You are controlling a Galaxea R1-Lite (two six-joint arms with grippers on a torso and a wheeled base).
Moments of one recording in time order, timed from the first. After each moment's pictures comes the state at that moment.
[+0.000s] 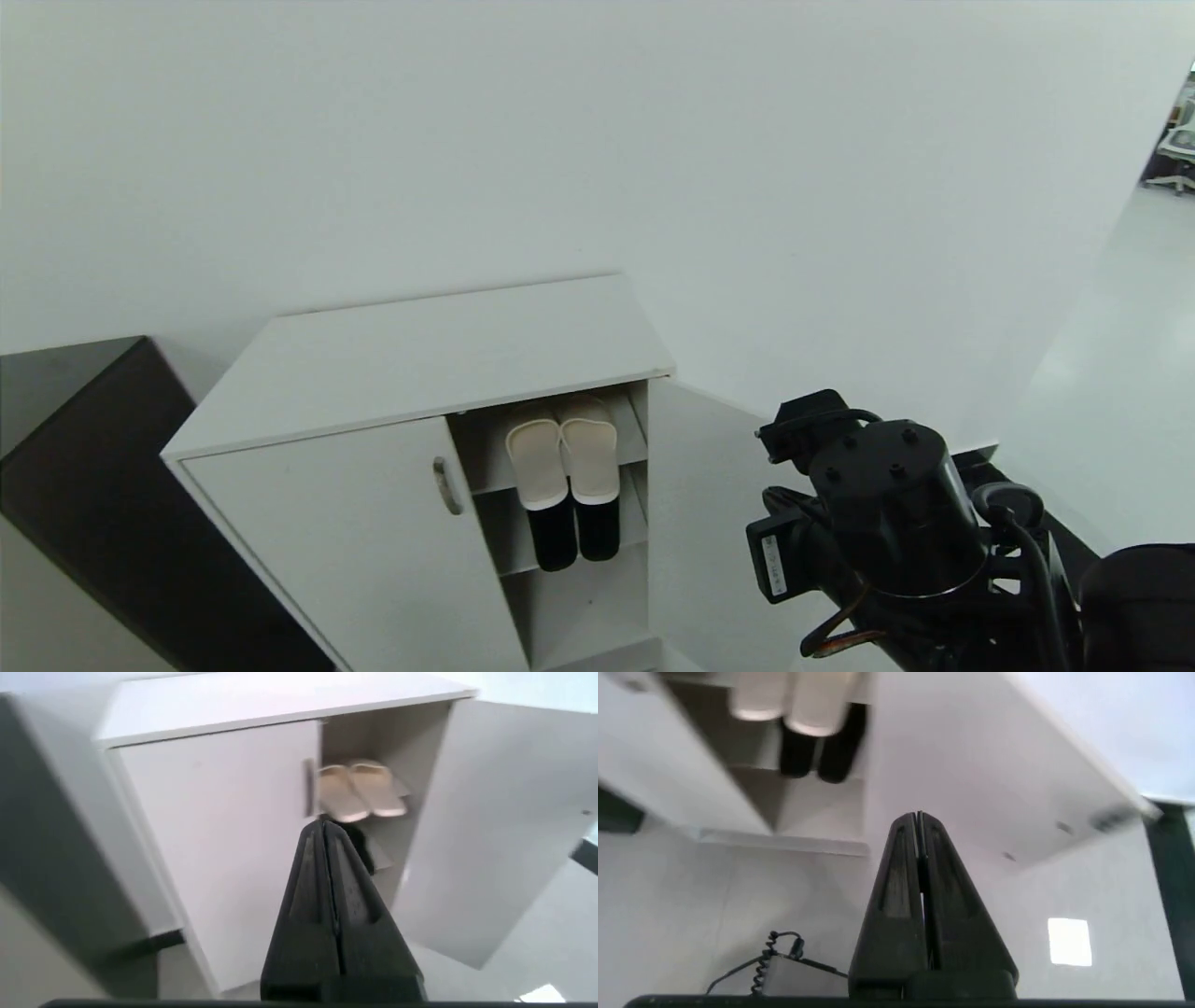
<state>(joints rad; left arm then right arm) 0.00 0.00 0.00 0.00 -0.05 0.02 0.96 1.70 -0.78 -0.40 -0.65 0.23</state>
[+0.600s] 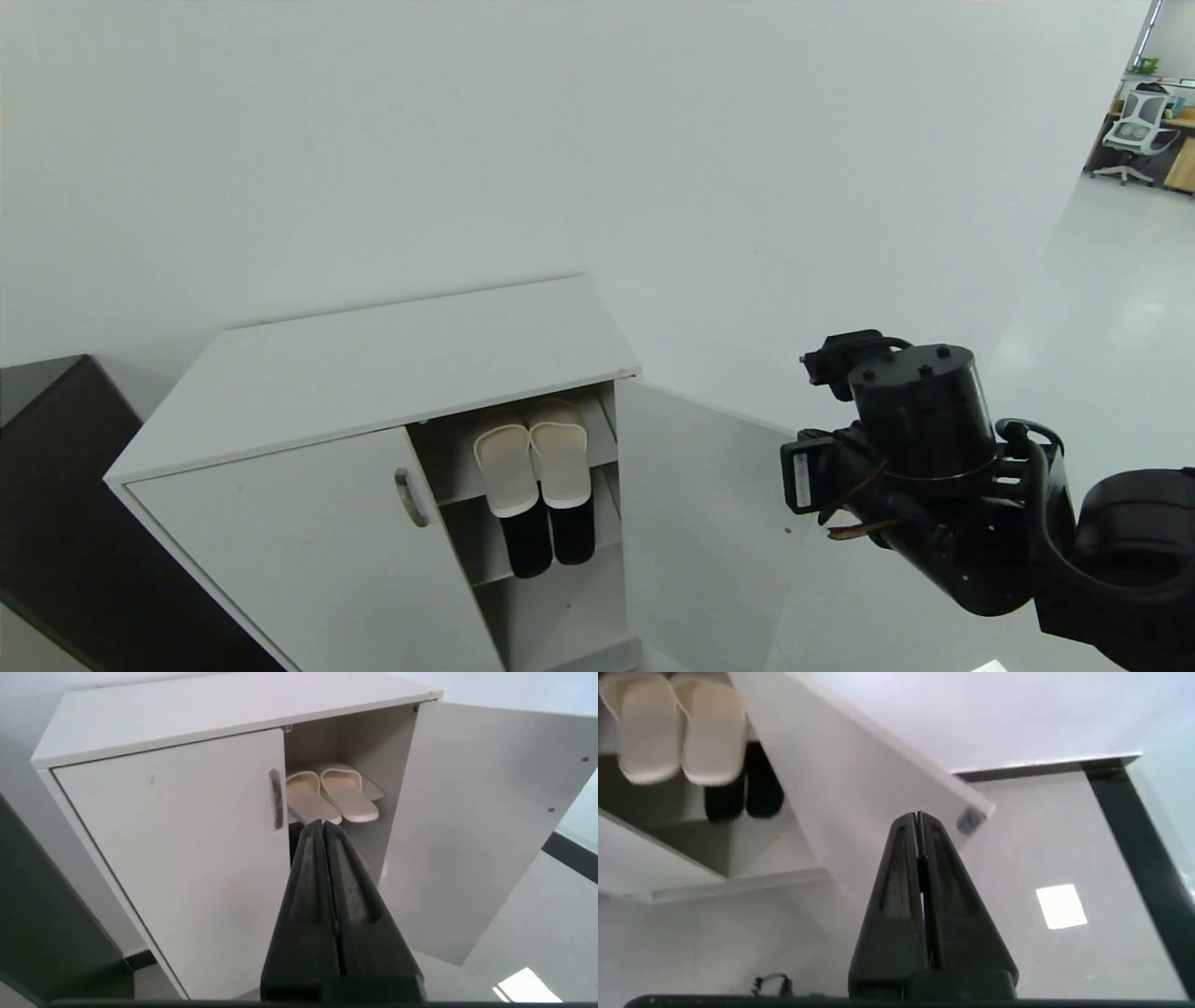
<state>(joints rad) 0.00 0.00 0.00 0.00 -0.05 0.02 0.80 1.71 -0.85 -0.42 -0.62 0.21</state>
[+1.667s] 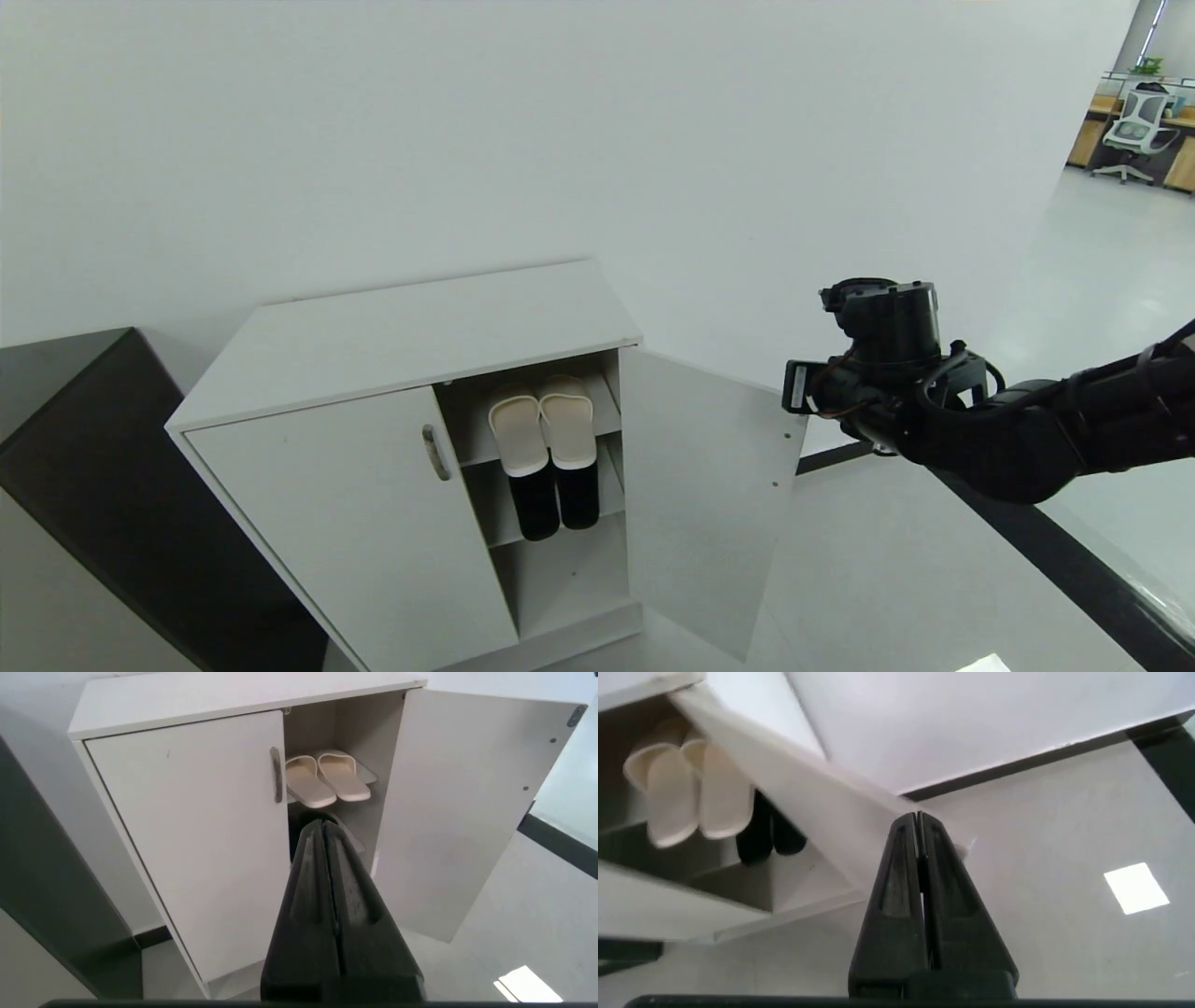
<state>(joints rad) 0.00 0.00 0.00 0.00 -0.05 0.02 0.51 1.95 -1.12 -0.48 -0.39 0.28</state>
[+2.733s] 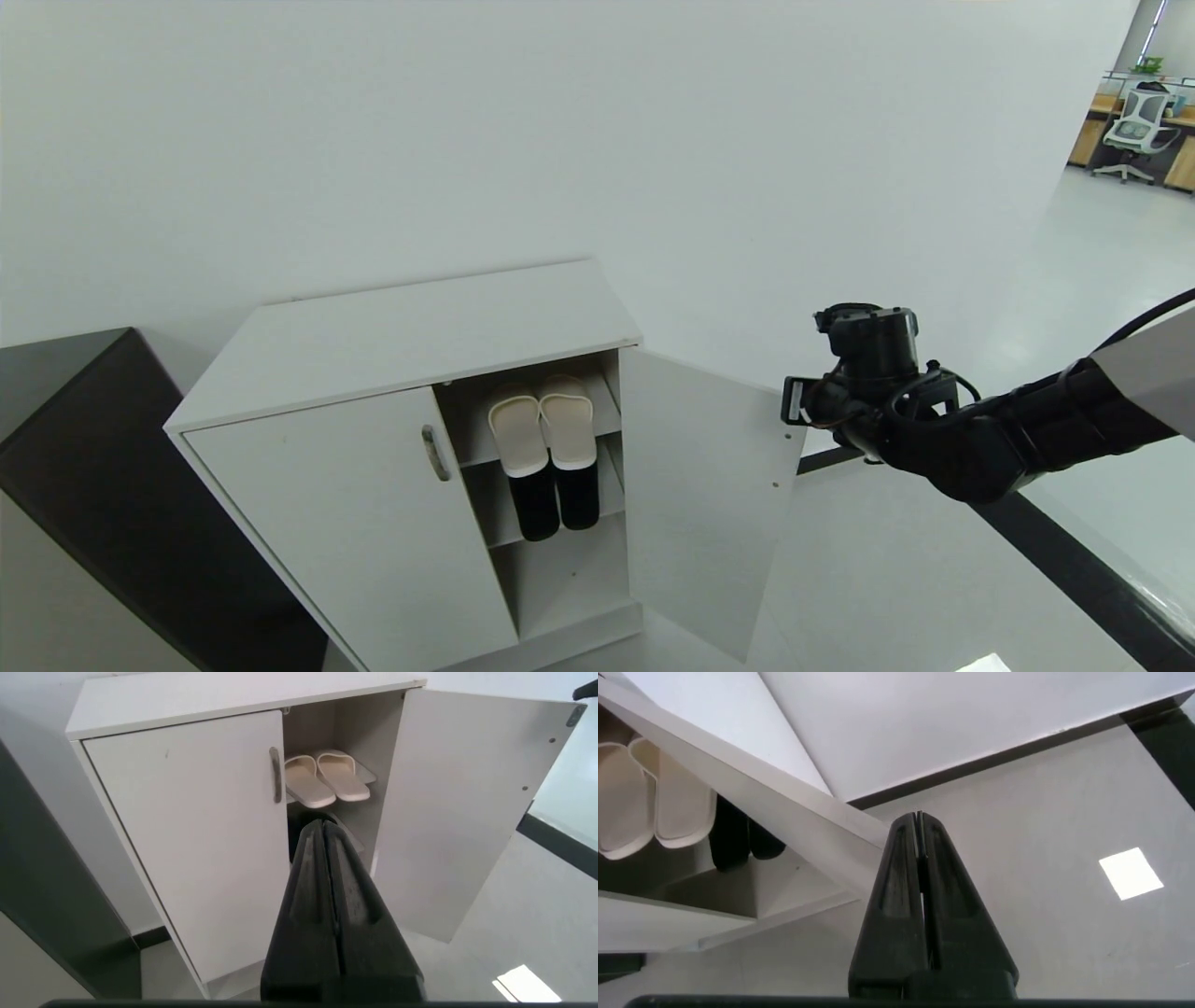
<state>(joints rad) 0.00 0.00 0.00 0.00 -0.05 0.02 0.46 2.05 -1.13 -0.53 -0.35 0.28</state>
